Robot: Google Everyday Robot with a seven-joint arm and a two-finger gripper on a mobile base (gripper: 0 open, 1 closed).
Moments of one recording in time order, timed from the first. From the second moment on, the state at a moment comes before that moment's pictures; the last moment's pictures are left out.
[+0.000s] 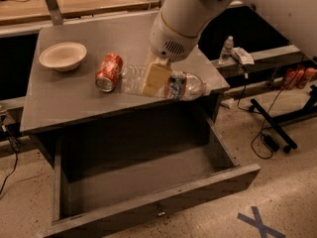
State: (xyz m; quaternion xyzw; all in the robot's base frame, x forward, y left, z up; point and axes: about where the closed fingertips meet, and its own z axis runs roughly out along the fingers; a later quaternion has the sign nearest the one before) arm 0.538 0.009 0.935 -0.68 0.70 0.07 0.22
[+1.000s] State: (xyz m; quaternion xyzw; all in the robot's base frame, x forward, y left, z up) arm 0.663 -0.032 0.918 -0.59 0.78 0.06 0.20
